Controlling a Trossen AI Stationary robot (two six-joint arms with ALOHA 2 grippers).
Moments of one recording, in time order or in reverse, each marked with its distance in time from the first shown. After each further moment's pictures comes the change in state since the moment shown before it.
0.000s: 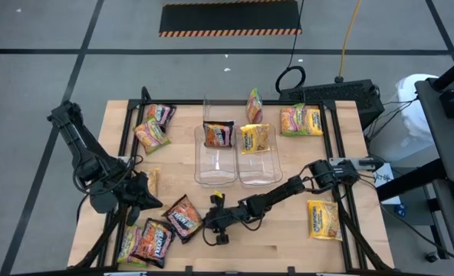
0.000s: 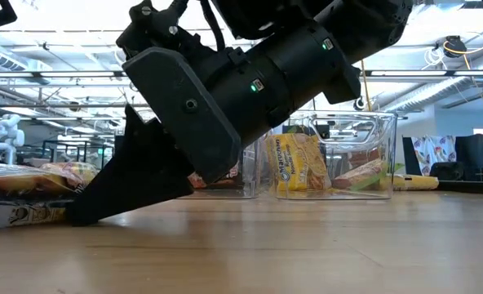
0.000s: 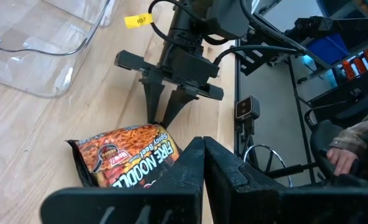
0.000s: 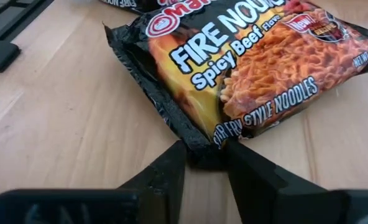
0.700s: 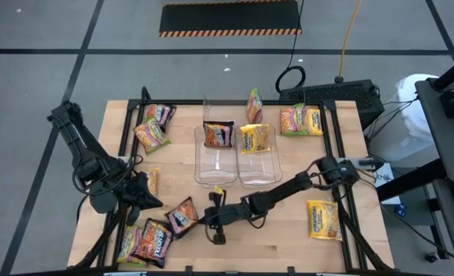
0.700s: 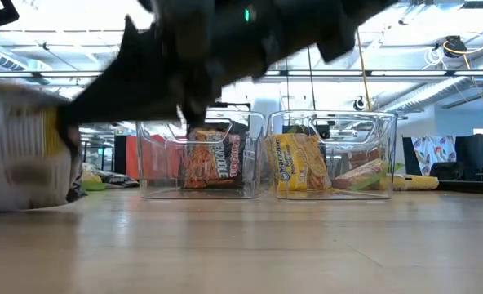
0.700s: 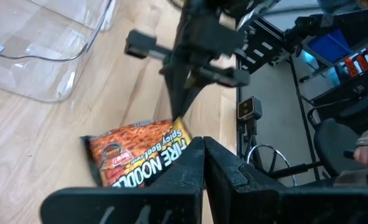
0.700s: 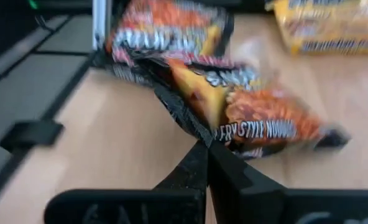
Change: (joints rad) left arm 0.000 0.000 0.000 0.001 -0.008 0.030; right arm 0.000 -0.103 -0.001 0.044 -0.004 0.063
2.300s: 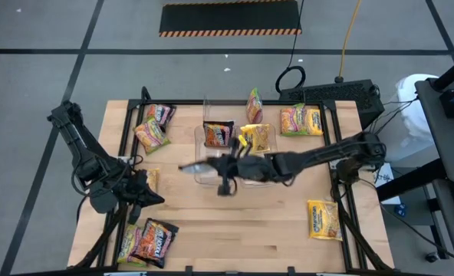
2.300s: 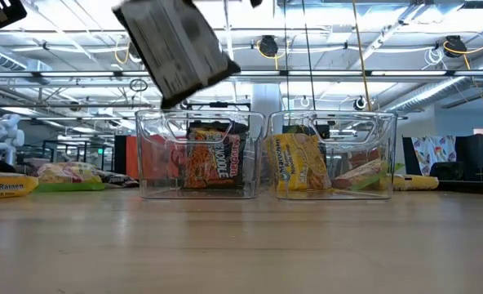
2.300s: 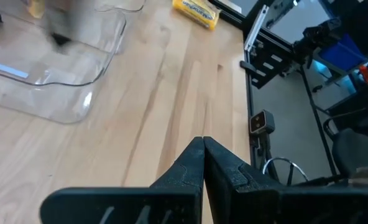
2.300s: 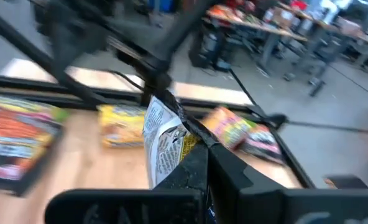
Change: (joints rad) left arm 0.000 0.000 0.000 0.000 -0.081 0.041; right arm -0.180 -0.468 0.001 -0.336 0.314 -0.300
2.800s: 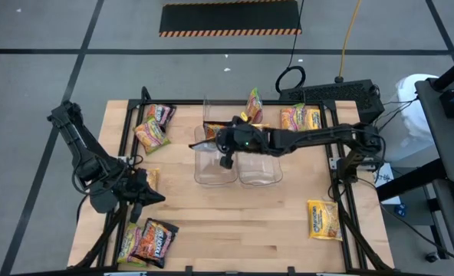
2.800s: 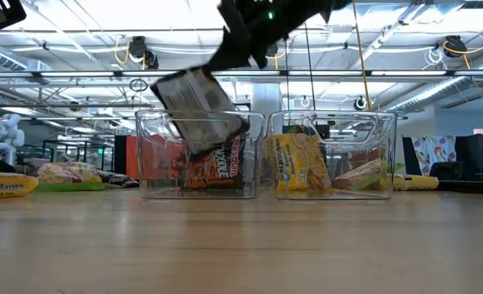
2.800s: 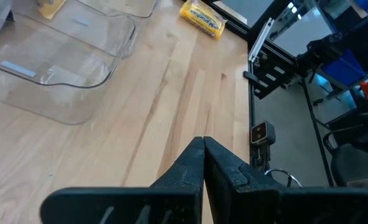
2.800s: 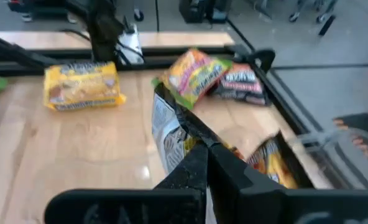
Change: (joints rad) left arm 0.002 0.000 0.000 0.000 -0.033 -0.048; right arm -0.245 0.000 -0.127 -0.012 -0.215 0.091
